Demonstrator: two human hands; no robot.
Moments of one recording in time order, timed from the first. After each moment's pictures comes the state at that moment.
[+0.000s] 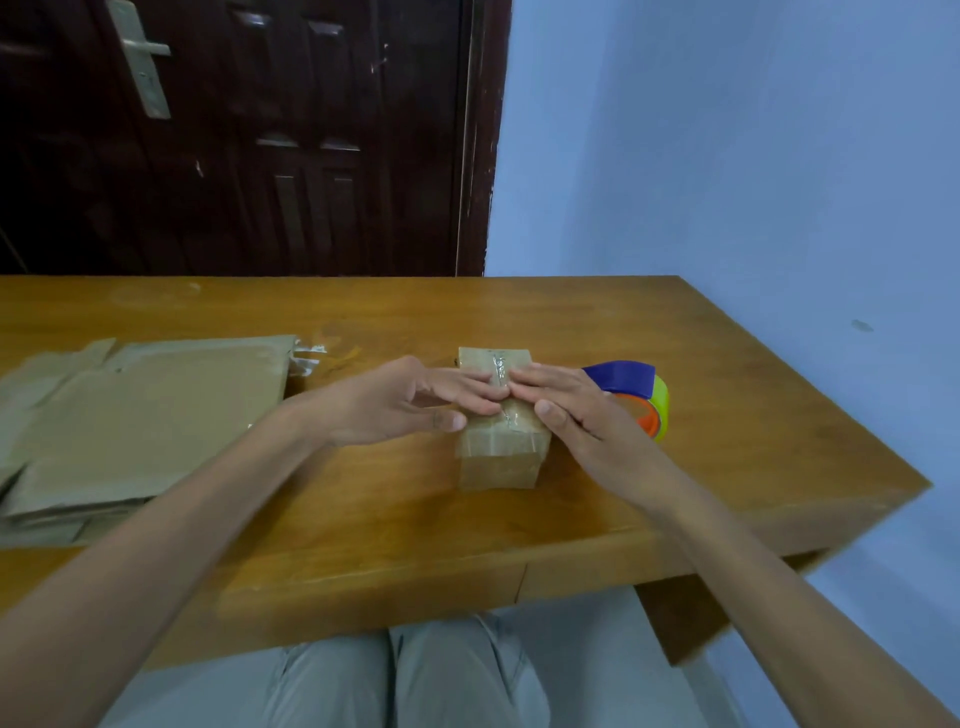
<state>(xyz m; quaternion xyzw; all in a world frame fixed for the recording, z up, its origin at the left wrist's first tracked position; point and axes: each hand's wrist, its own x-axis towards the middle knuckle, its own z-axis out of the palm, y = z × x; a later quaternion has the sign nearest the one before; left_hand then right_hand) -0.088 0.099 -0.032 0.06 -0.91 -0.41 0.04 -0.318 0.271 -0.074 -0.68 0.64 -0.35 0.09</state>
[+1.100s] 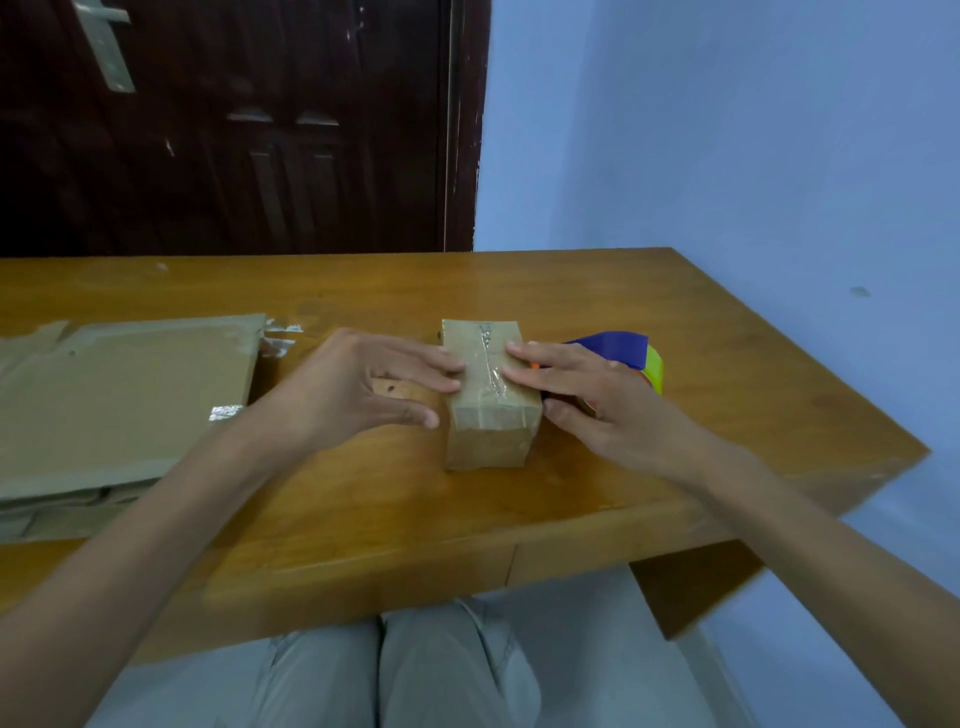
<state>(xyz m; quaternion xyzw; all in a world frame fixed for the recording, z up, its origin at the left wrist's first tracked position) -0.072 0.110 -0.049 0.11 -0.91 -0.33 0.22 -0.328 0.295 -0.052 -0.73 0.64 -0.24 0.07</state>
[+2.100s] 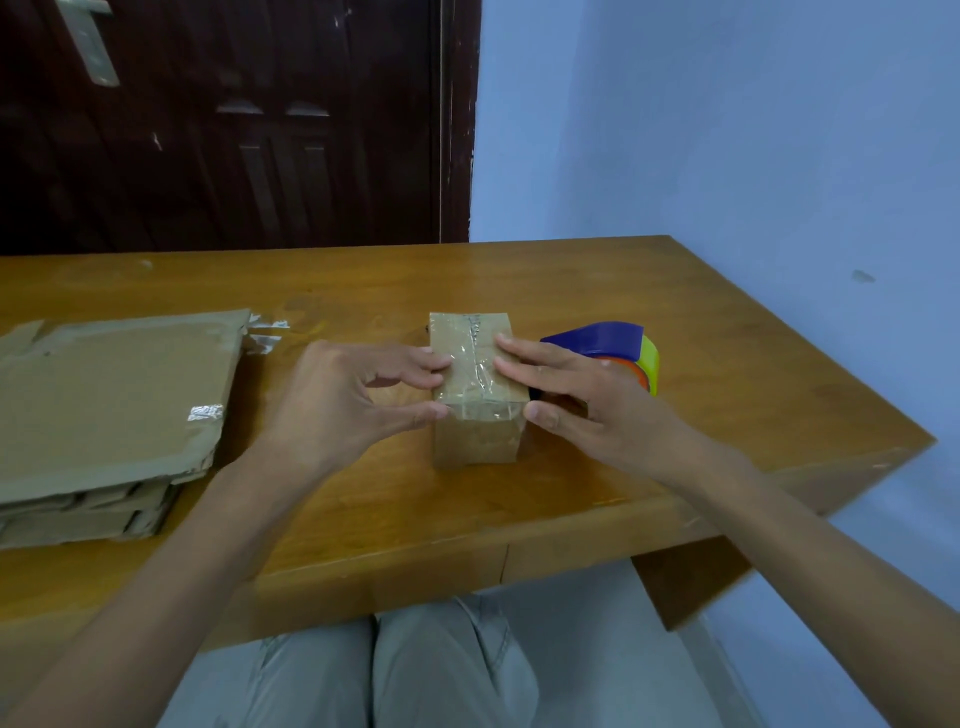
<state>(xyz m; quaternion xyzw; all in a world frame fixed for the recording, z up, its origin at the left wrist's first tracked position) -0.082 0.139 -0.068 0.19 -0.86 -0.30 0.36 -0.335 0.291 -0.066 -0.72 0.63 -0.27 0.09</state>
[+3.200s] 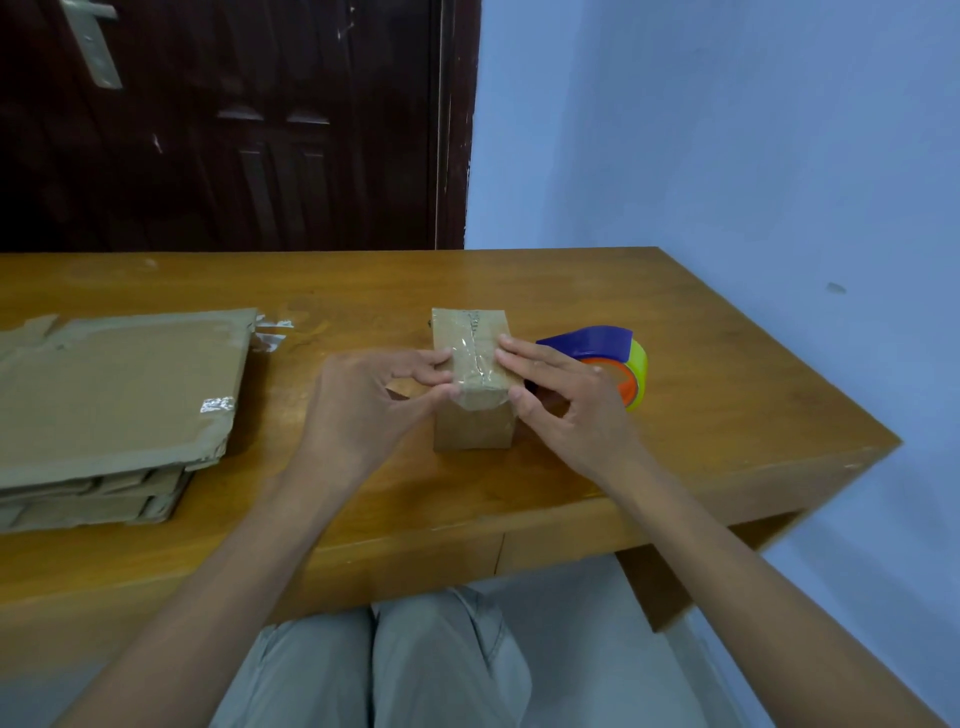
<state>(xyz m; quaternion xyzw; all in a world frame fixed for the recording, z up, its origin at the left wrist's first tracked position) -0.095 0.156 -0.085 0.28 -0.81 -0.29 0.43 -0.313 0.281 -0.097 -0.64 0.64 -0.42 -0.02</state>
